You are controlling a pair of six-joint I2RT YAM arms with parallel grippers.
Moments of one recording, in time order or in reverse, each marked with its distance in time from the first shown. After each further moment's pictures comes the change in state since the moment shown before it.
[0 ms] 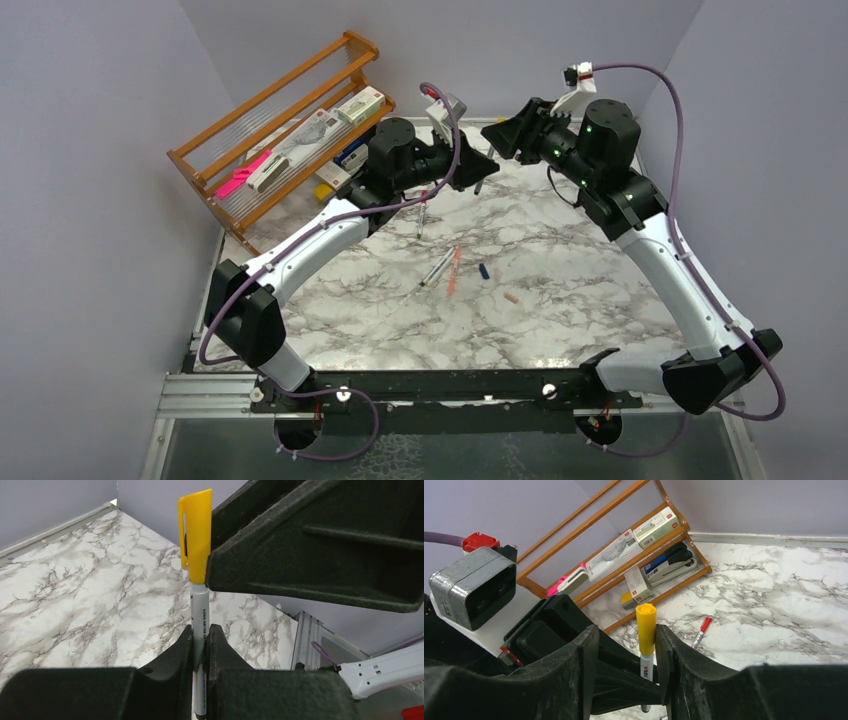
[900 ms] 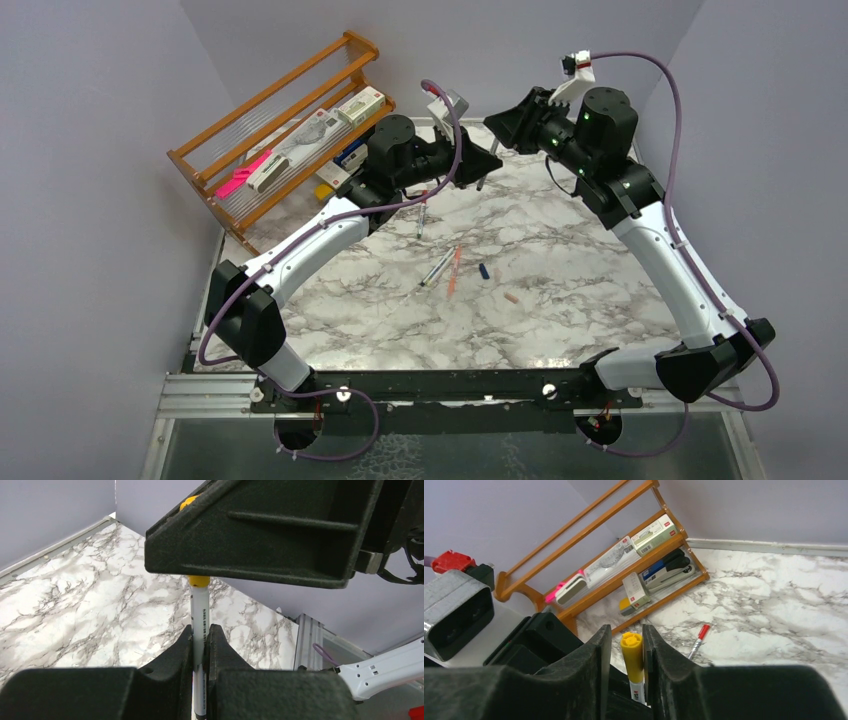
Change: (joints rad) left arm -0.006 0.001 0.027 0.009 0.006 0.023; right arm -0.019 0.067 0.085 -0.020 -0.002 -0.009
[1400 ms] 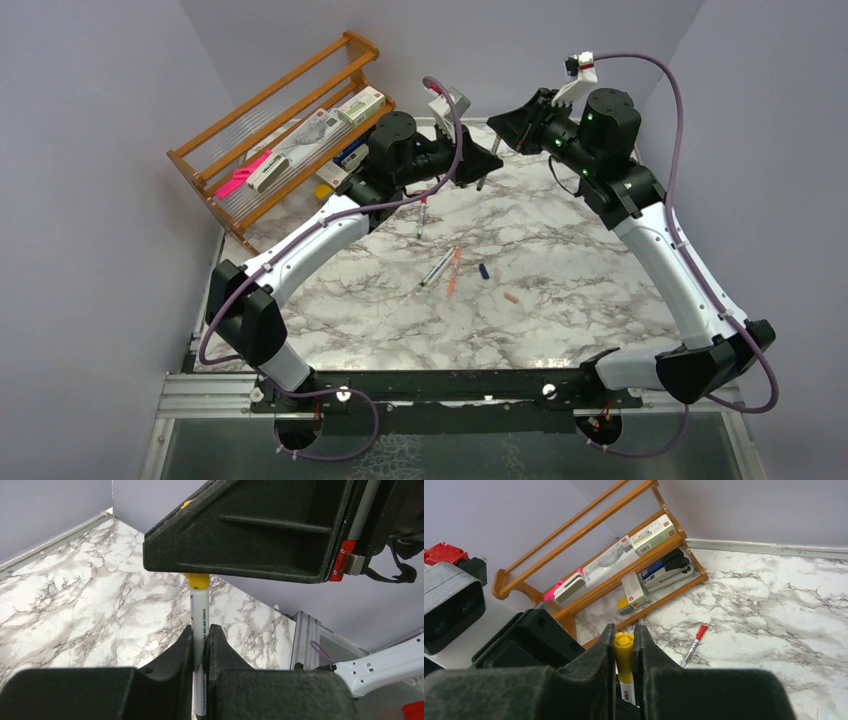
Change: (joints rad) left arm 0.000 0.003 0.018 -0.027 -0.001 -0.003; right arm -0.014 -0.003 -0.019 0.007 -0.035 -0.003
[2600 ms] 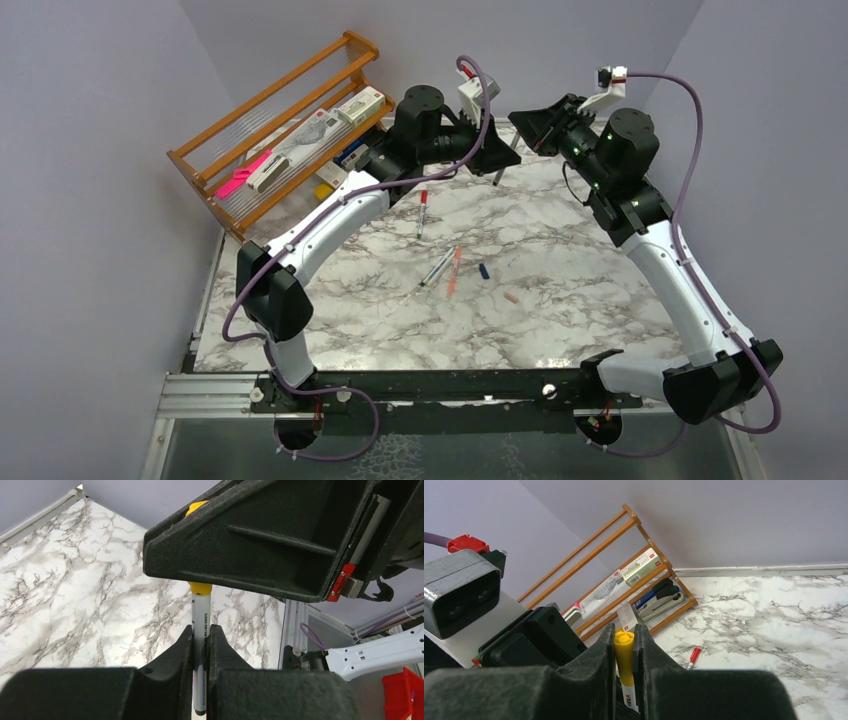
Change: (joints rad) left arm -0.011 0.188 0.332 -0.268 0.084 0.032; right arm -0.074 -0.111 -0.213 0.238 0.030 0.091
